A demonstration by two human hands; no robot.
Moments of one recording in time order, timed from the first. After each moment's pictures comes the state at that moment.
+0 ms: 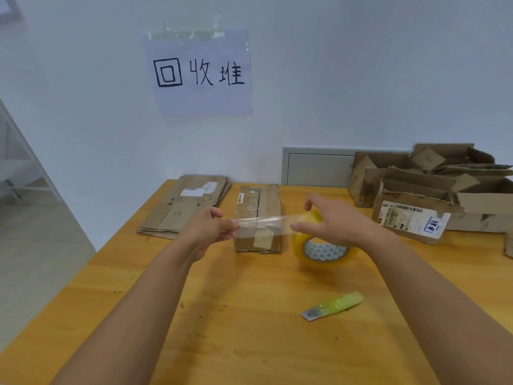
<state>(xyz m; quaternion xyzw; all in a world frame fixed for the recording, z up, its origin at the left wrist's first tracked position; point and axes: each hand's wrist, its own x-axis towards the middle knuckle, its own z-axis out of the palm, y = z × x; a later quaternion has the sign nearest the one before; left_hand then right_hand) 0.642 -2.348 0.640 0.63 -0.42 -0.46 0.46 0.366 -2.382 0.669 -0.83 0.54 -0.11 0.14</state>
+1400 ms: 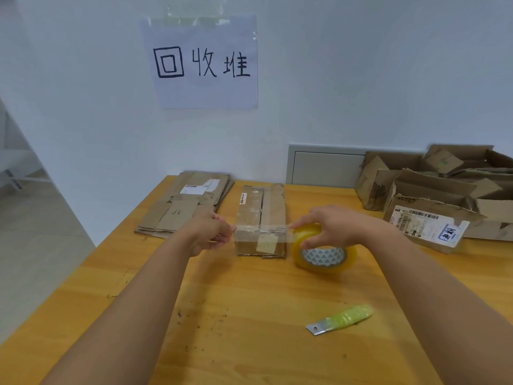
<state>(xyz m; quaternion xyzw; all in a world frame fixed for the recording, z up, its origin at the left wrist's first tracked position) 0.664 -2.387 0.622 0.68 -0.43 -0.48 0.35 0.376 -2.427 0.658 -0.88 0.45 0.03 0.15</state>
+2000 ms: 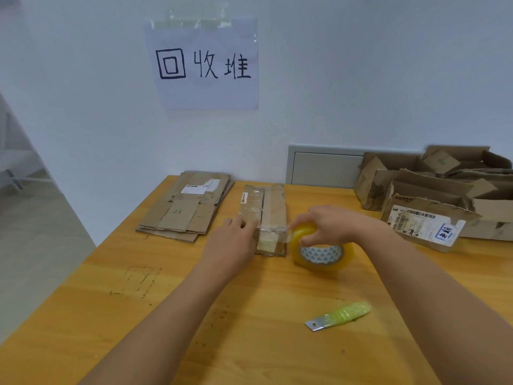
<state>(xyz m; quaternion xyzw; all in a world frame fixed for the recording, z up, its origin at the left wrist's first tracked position) 0.608 -2.355 0.596 0.65 -0.74 0.08 0.16 0.384 -2.422 0.661 -0.87 0.46 0.05 0.14</state>
